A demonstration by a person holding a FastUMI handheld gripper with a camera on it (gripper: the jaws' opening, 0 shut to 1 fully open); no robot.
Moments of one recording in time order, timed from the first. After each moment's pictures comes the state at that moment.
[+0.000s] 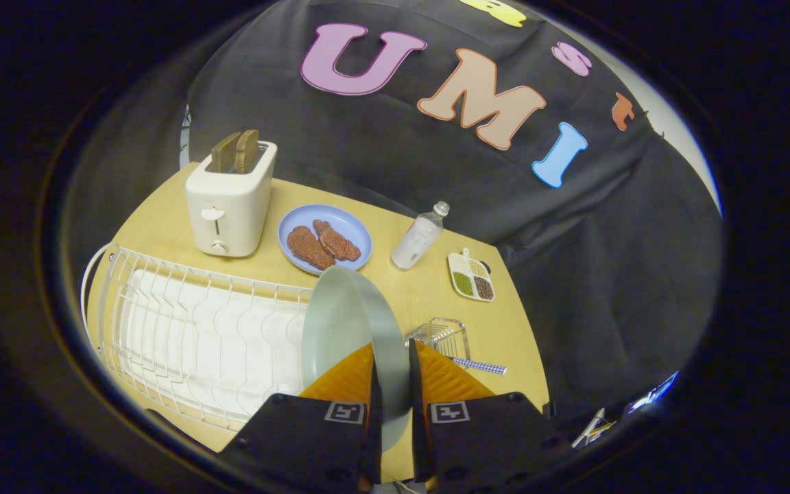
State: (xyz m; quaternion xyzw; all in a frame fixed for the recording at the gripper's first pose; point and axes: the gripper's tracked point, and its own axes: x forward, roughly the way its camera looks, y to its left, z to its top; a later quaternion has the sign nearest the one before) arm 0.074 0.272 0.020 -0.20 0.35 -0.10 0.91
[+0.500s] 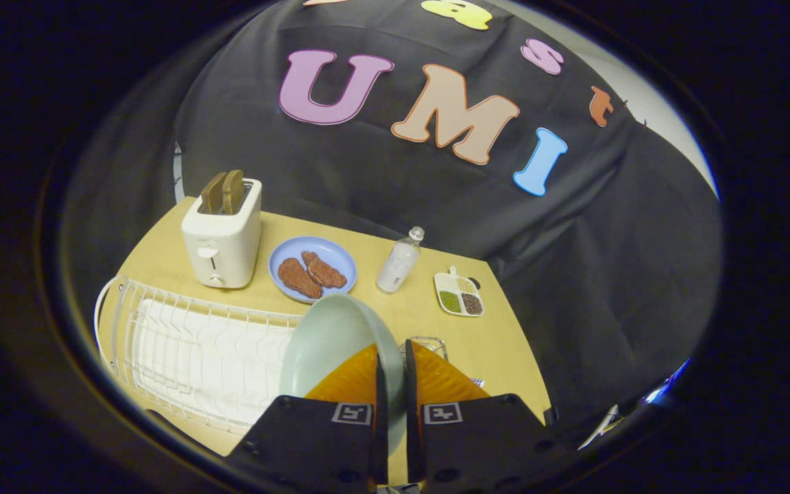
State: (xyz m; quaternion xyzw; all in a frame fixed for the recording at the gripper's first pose) arm 0.073 0.244 0.061 -0.18 0.31 -0.10 0.93
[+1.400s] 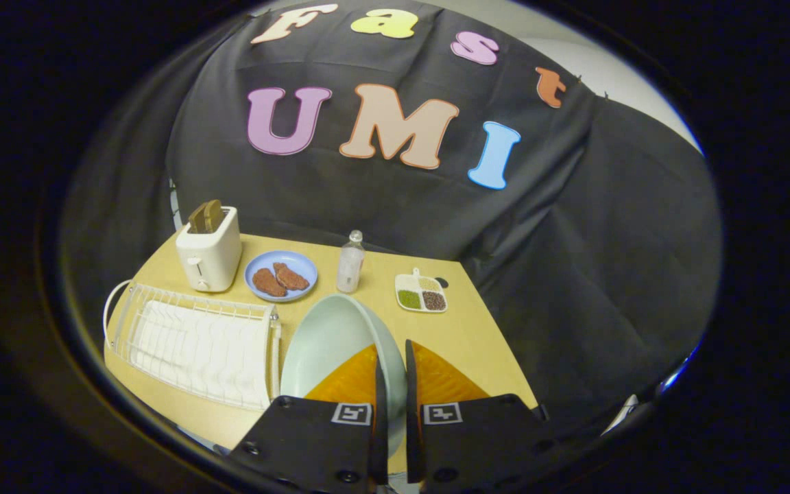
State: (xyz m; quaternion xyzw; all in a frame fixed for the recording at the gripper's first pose) arm -0.005 0.106 0.094 -0.10 0.27 -0.09 0.95
